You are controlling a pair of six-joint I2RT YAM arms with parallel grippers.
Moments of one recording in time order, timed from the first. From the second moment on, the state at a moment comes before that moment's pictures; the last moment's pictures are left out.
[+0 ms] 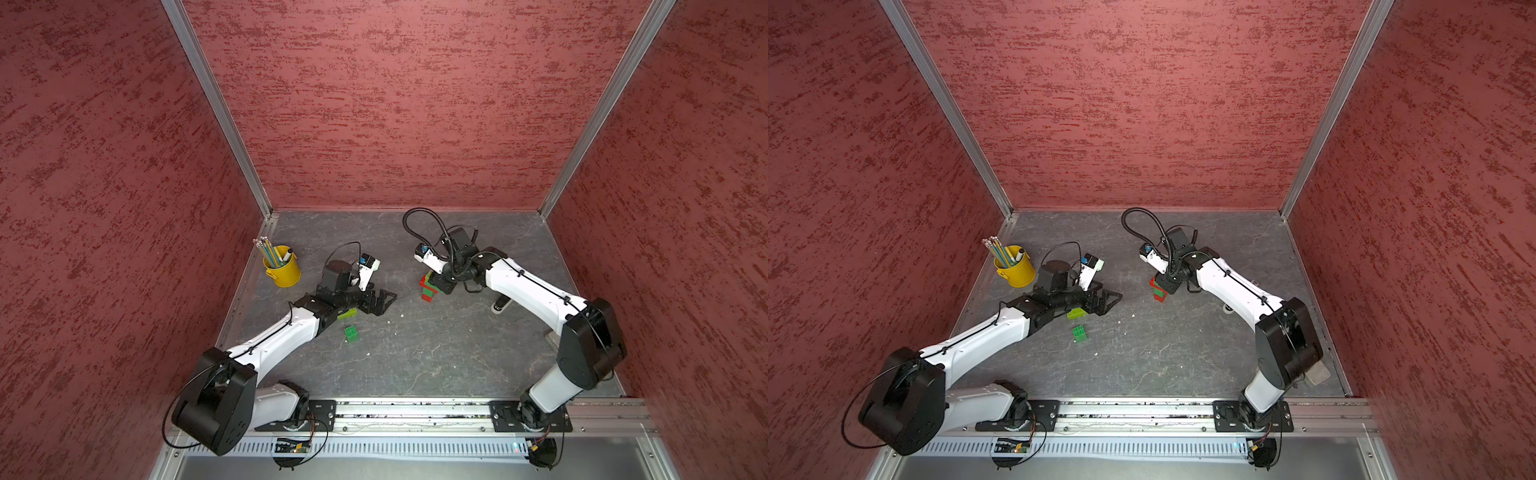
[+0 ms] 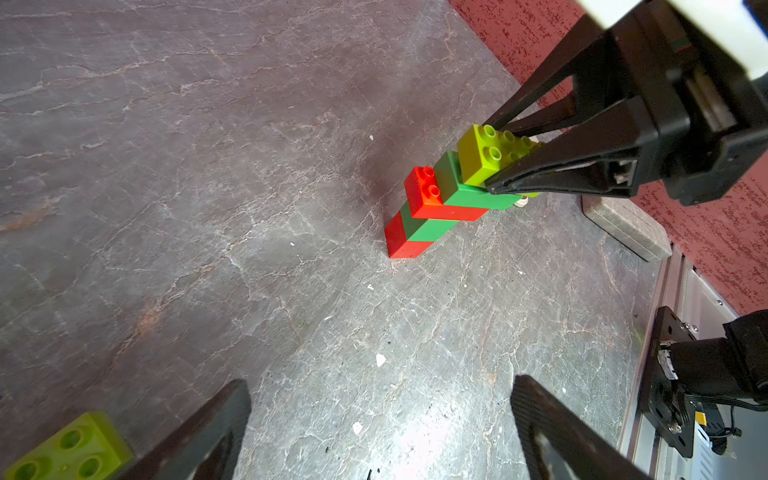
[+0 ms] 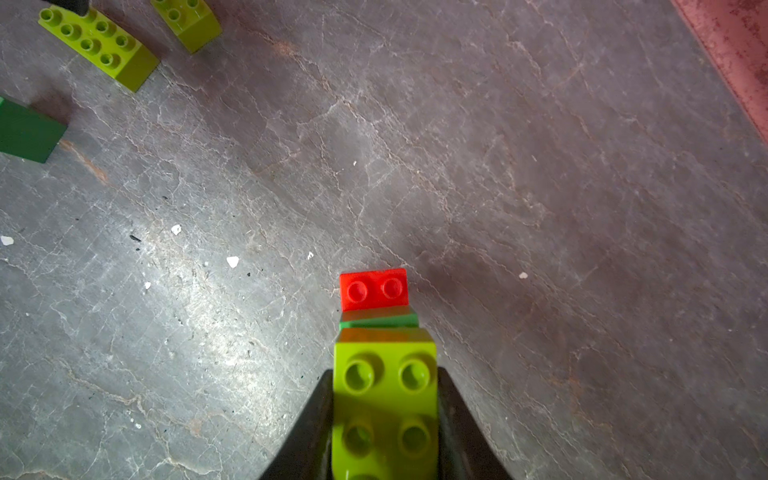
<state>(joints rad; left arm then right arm) -0.44 1.25 0.66 -0.03 0.45 -0.16 0.54 1.64 1.29 -0.67 -0.14 -0.39</state>
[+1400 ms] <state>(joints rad) -0.44 1.23 0.66 -0.09 0.41 -0.14 0.50 1.69 1.27 -0.68 -0.23 -0.43</state>
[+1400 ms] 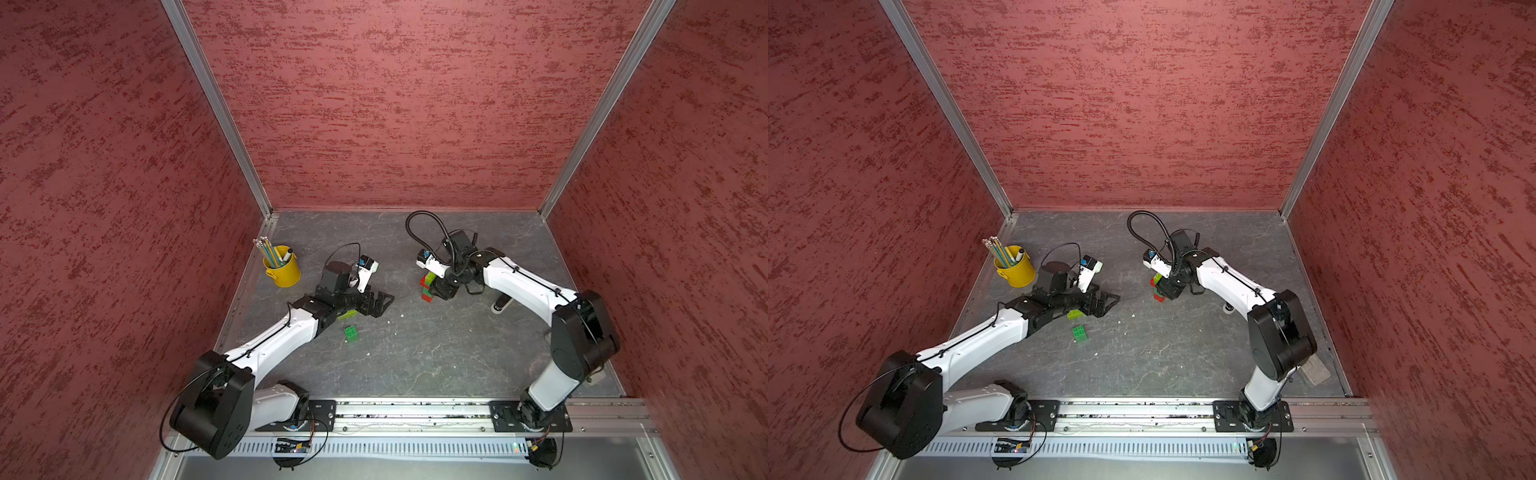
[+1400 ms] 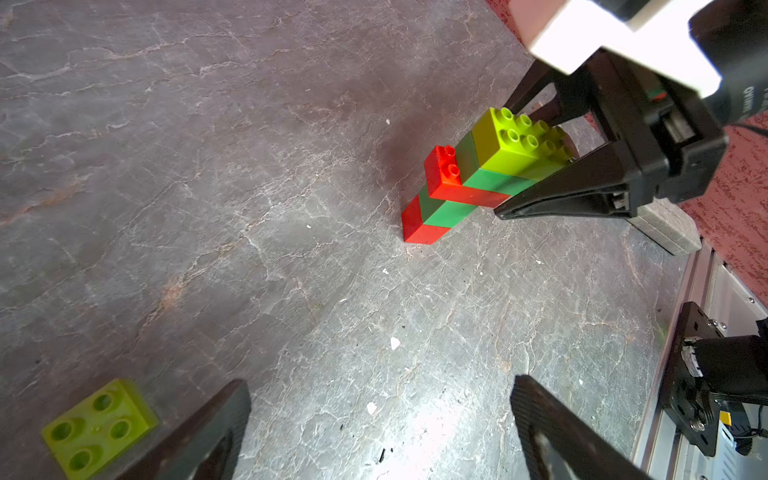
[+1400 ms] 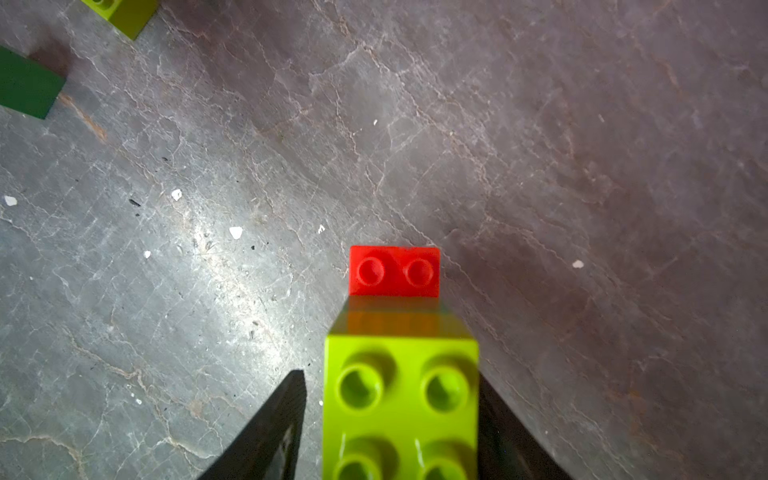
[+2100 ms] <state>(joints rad) -0.44 1.19 0.68 -0.17 0.38 -0.13 0.47 1.69 1.27 -0.68 -0.09 -0.51</state>
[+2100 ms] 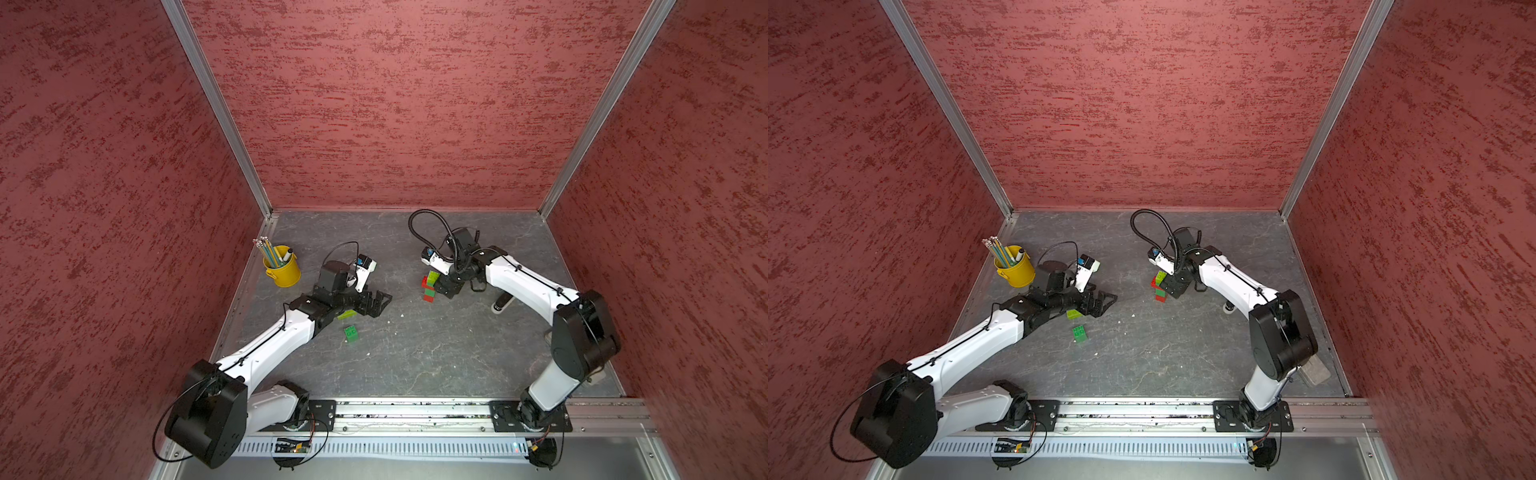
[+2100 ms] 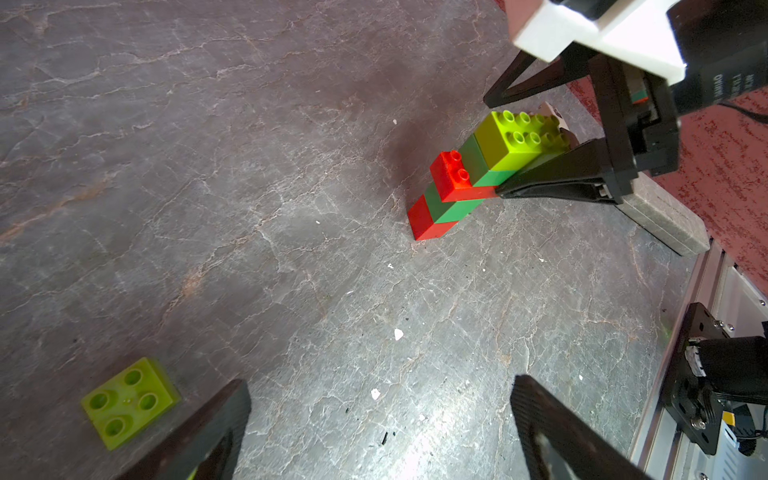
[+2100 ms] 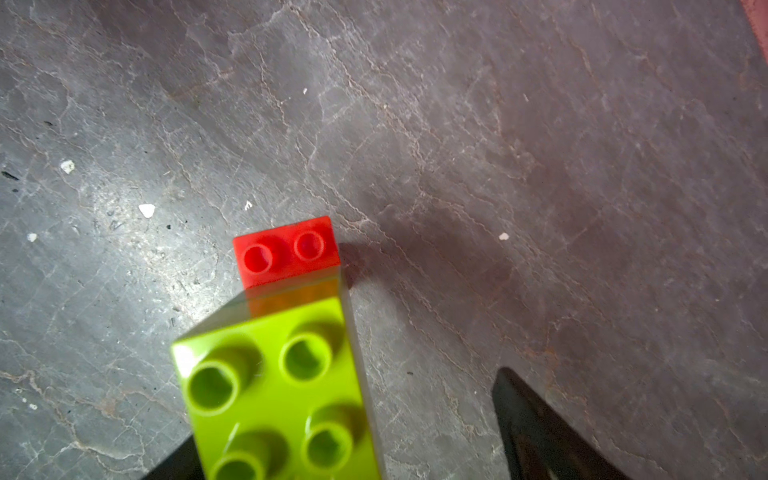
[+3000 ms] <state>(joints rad) -0.45 1.14 0.94 -0.75 0.18 -0.20 0.46 1.37 1.09 -0.65 -0.15 -0.50</state>
